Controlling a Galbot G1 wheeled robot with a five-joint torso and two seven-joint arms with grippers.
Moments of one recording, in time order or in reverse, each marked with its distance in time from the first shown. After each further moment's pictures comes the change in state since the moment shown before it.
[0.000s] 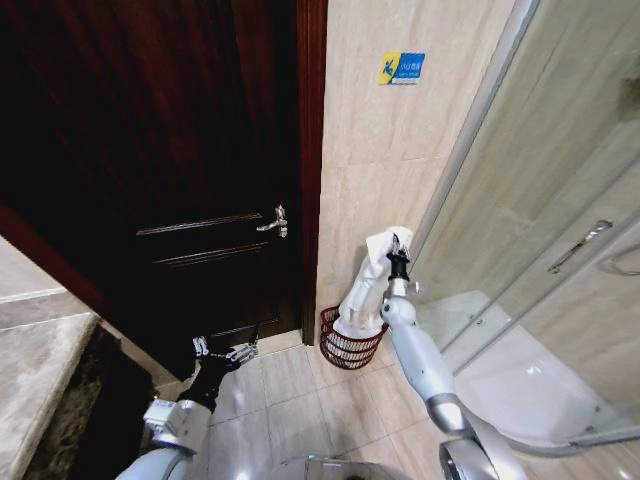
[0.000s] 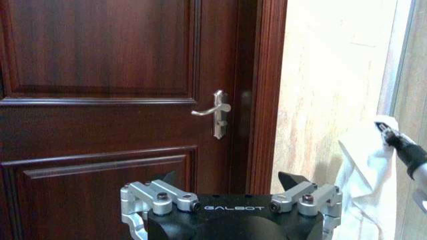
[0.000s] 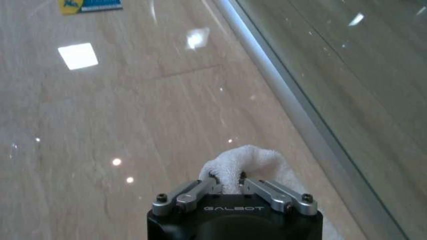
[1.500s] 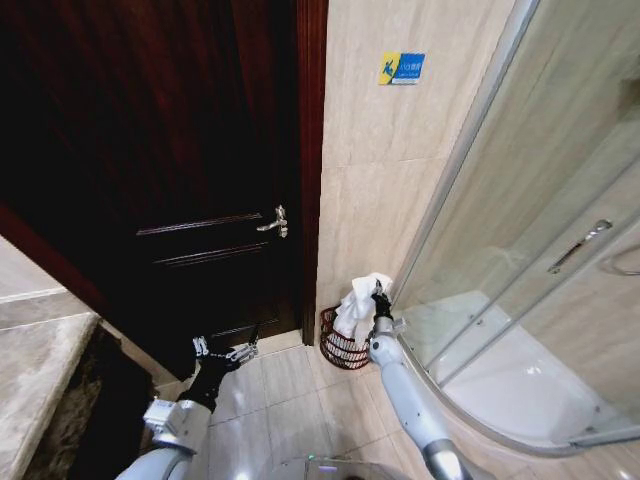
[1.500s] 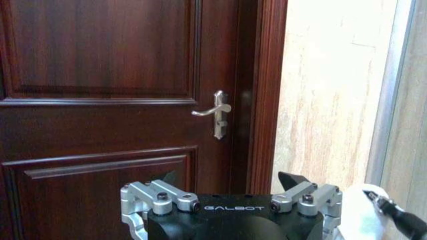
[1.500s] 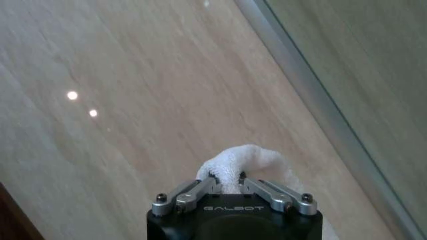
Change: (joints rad) left arm 0.000 0.000 0.000 0.000 0.000 0.000 0.000; right arm -0.179 0.043 -0.059 -0.002 0.118 -0.183 0.073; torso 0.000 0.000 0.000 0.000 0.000
